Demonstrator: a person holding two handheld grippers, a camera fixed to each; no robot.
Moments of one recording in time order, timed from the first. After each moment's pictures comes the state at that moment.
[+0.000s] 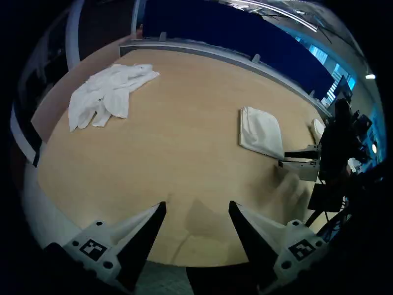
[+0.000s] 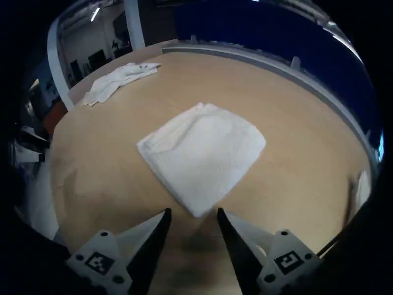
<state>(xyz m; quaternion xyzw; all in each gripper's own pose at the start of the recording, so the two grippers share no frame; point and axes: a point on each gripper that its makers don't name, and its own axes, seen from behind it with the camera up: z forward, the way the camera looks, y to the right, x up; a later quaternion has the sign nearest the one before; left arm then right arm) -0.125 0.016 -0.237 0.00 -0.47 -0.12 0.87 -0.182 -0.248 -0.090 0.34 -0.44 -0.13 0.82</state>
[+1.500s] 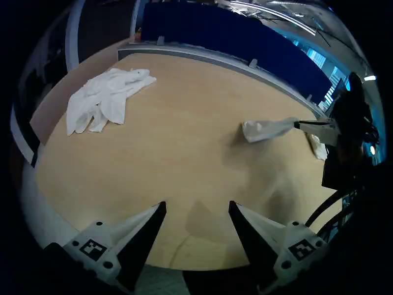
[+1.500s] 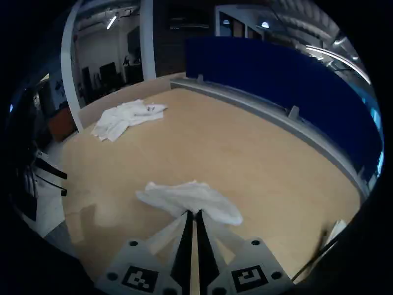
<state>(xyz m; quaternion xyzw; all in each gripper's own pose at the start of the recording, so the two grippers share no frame) -0.114 0.026 -0.229 -0.01 -0.46 -0.13 0.88 -0.053 -0.278 -0.029 0.38 -0.34 -0.14 0.85</state>
